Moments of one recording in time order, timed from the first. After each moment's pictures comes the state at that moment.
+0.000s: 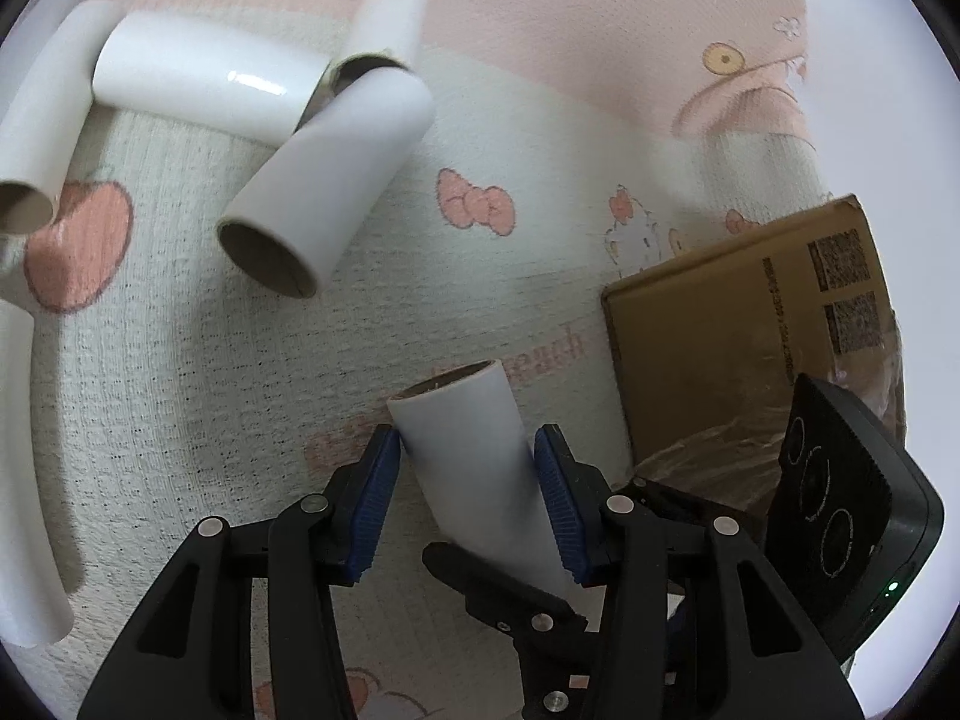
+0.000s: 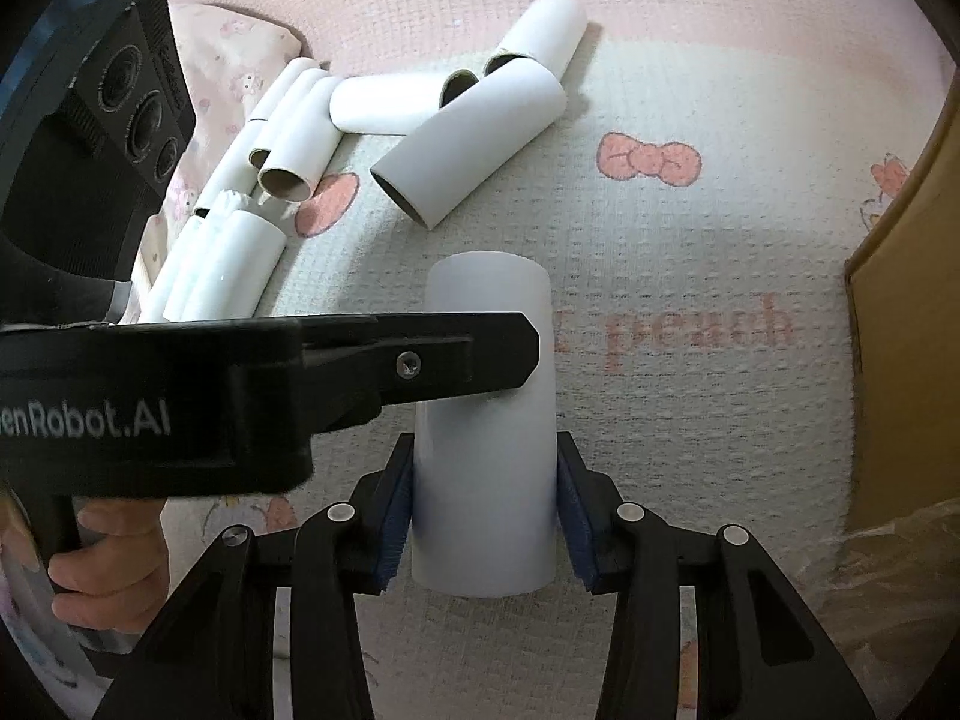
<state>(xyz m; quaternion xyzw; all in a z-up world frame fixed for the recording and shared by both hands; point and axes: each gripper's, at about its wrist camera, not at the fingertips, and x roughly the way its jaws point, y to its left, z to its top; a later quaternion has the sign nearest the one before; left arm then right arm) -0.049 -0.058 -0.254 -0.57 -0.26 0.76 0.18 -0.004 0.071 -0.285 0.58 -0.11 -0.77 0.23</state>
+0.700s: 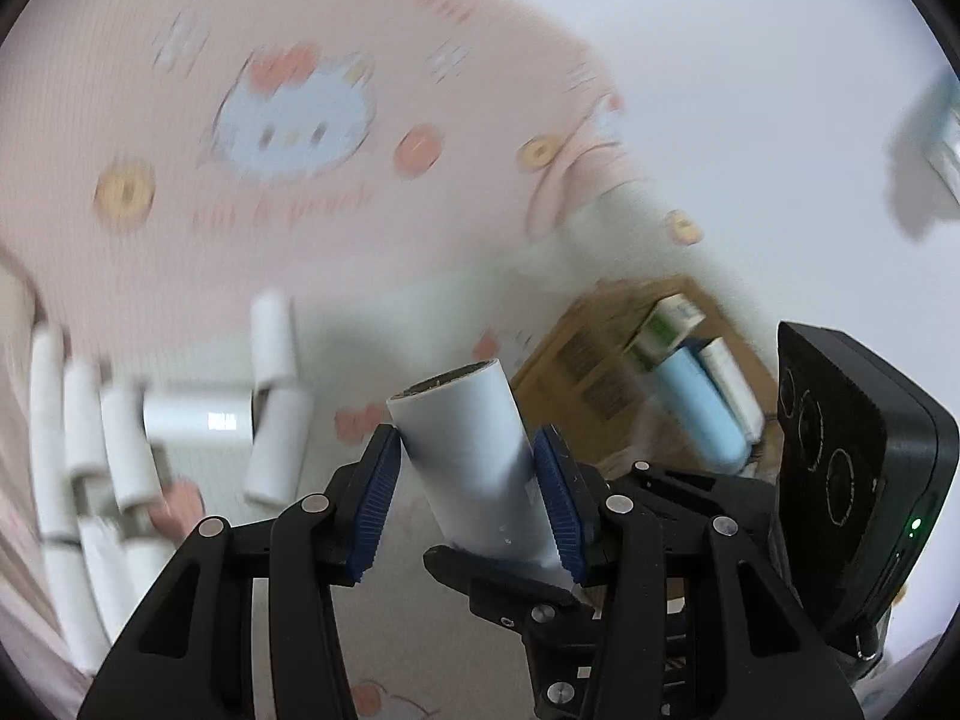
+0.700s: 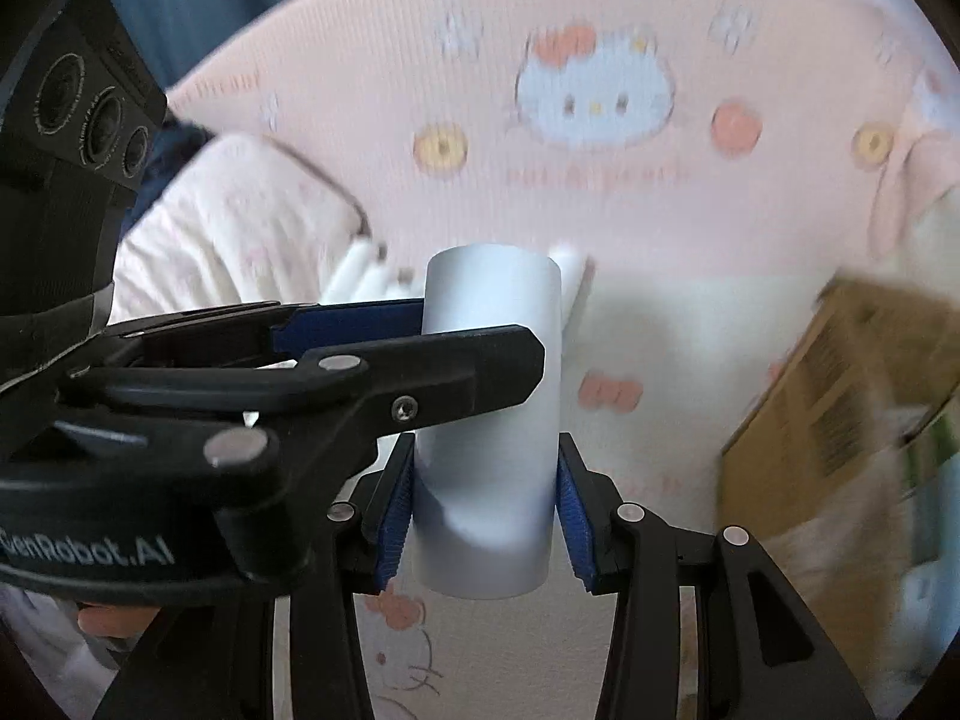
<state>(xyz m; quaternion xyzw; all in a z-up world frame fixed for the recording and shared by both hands) -0.018 -0.029 -0.057 -0.40 -0.10 0.88 0.24 0.011 0.105 -0.121 0.43 -0.10 -0.88 0.19</state>
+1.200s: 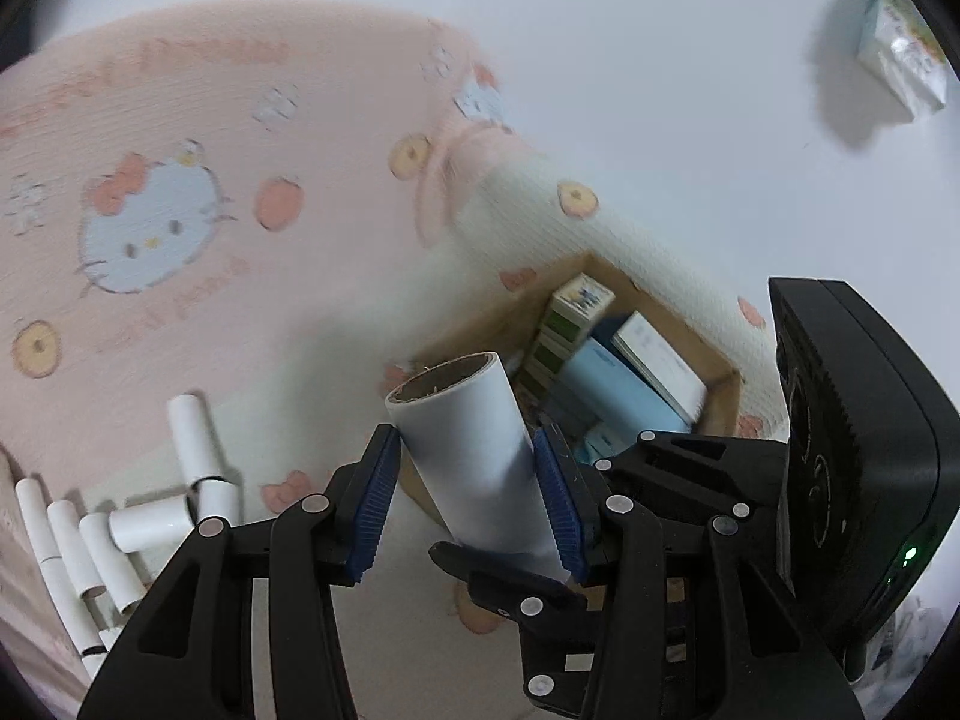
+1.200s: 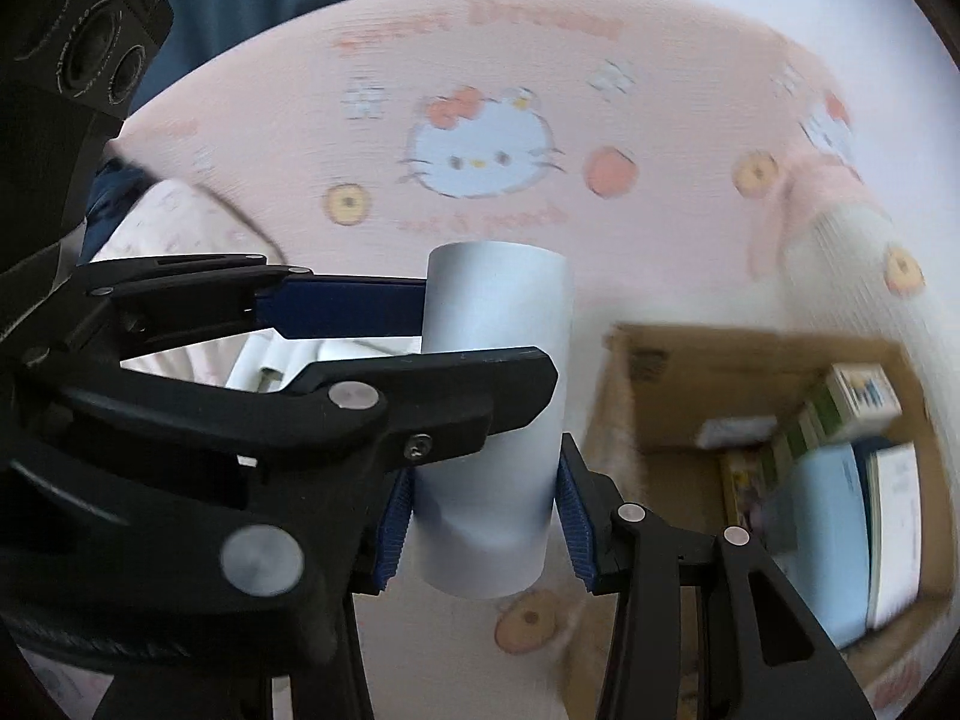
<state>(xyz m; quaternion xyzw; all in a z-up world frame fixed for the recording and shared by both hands) -0.054 0.077 -0.006 -0.44 -0.01 0.84 0.32 0.022 0.177 -0.084 0.45 -0.09 -0.88 0.10</state>
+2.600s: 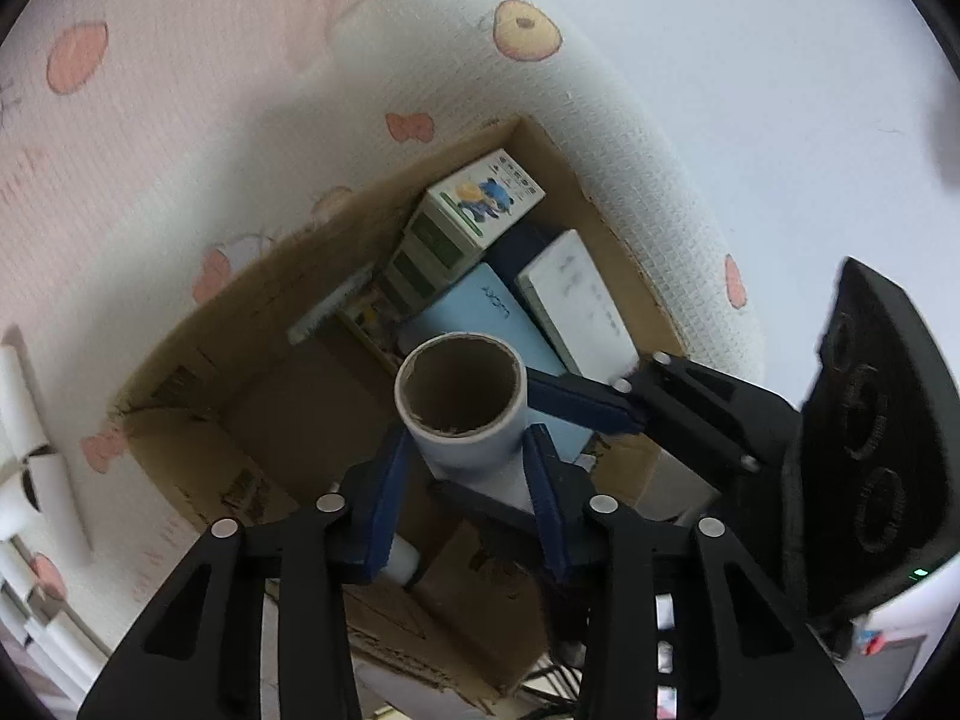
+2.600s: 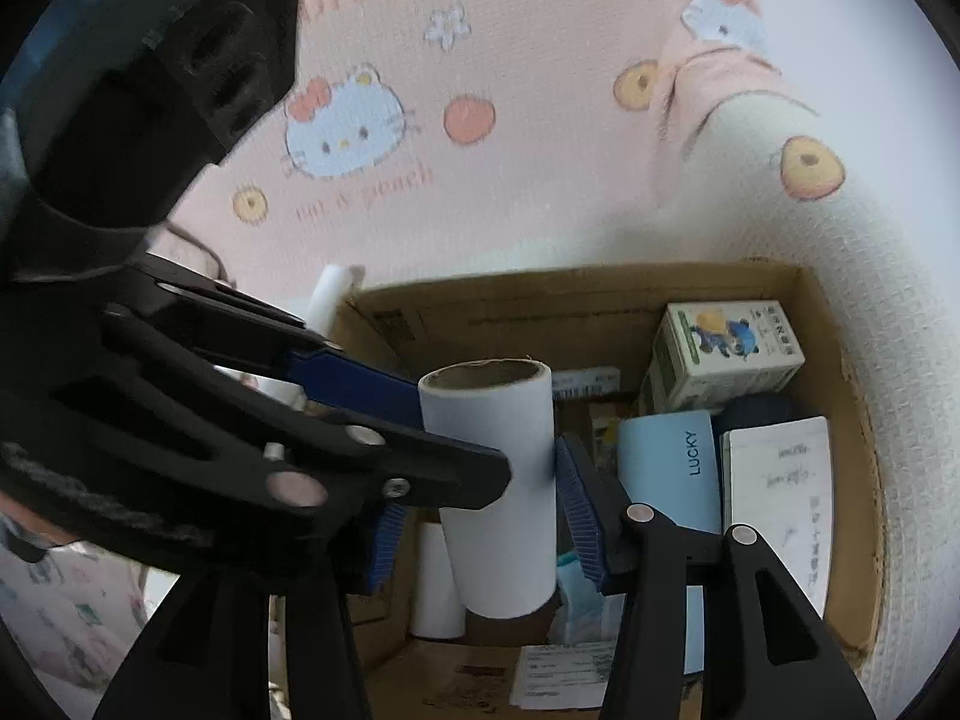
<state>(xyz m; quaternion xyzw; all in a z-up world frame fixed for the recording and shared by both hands) -0.132 0.222 -0.052 -0.64 -0.04 0.67 0.37 0.007 0.346 -0.114 0.50 -0.15 -0.85 0.10</state>
